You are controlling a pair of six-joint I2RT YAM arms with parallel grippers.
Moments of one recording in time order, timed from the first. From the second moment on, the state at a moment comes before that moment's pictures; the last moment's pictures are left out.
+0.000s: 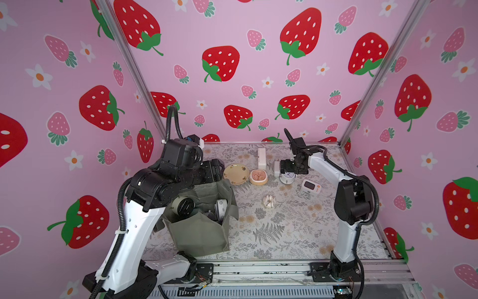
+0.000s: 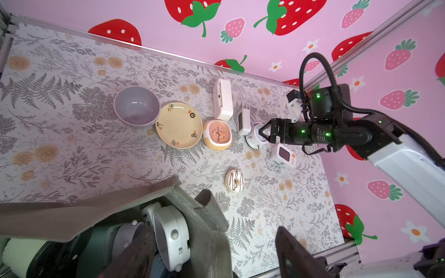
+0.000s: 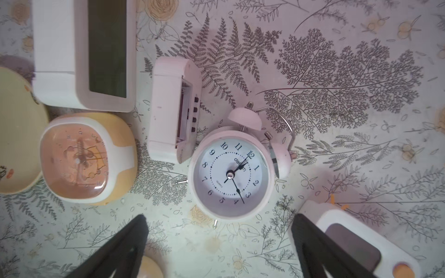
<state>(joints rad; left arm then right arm) -0.48 1.21 1.82 -1.29 0.00 -0.53 0.41 2.00 1.69 -0.85 0.01 0.28</state>
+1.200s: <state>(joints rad) -0.07 1.13 2.03 -1.68 -0.23 -0.63 0.40 1.97 1.72 -0.91 0.03 0.33</state>
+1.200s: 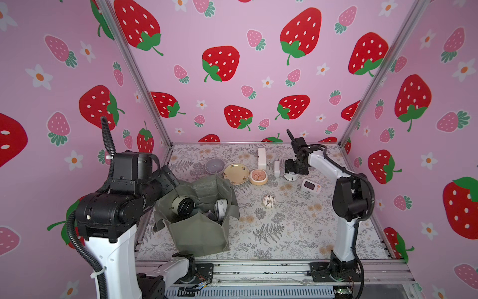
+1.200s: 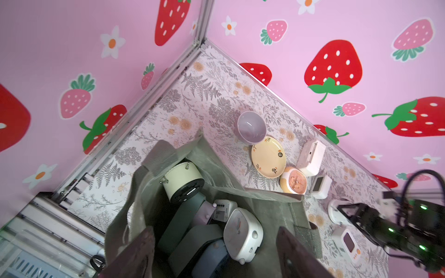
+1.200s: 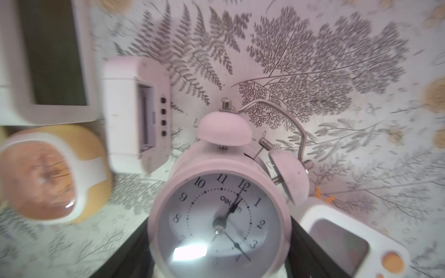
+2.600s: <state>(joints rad) 0.23 1.05 1.61 -1.68 0.04 -0.37 1.30 2.21 2.35 -1.05 -0.07 0.22</state>
